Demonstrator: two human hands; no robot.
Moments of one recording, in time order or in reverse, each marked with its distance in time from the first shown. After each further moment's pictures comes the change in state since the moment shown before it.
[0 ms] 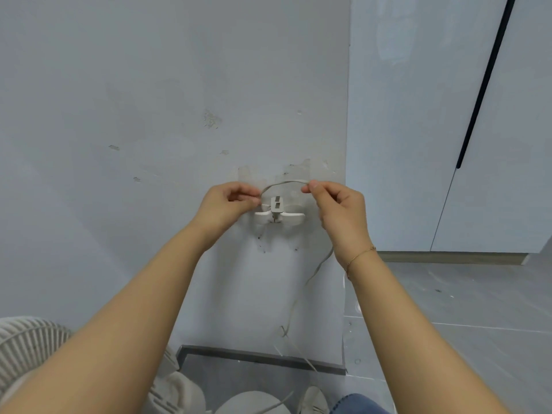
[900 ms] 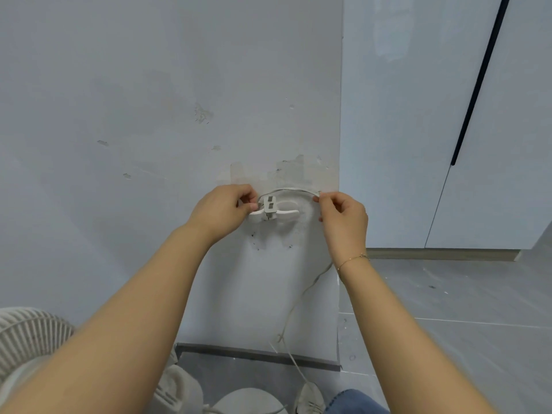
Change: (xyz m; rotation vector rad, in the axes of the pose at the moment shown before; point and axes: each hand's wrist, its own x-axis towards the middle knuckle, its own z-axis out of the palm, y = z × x) left_hand 0.006 -0.004 0.007 0.644 -0.066 0.215; right_hand 0.007 0.037 -0.010 -0.149 0.207 0.024
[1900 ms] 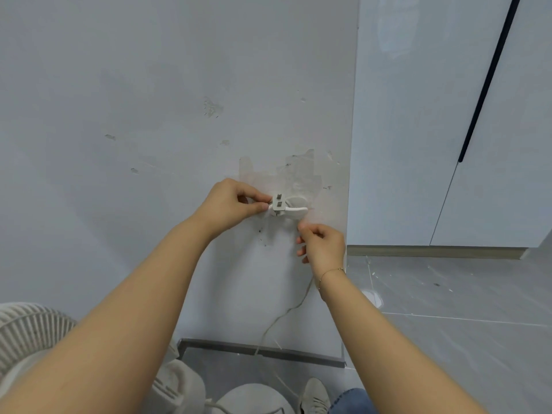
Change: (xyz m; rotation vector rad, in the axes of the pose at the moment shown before) left_hand -0.001 -0.011 -0.001 -0.346 -0.049 -0.032; right_hand -0.024 0.048 0.035 0.030 -0.103 0.331
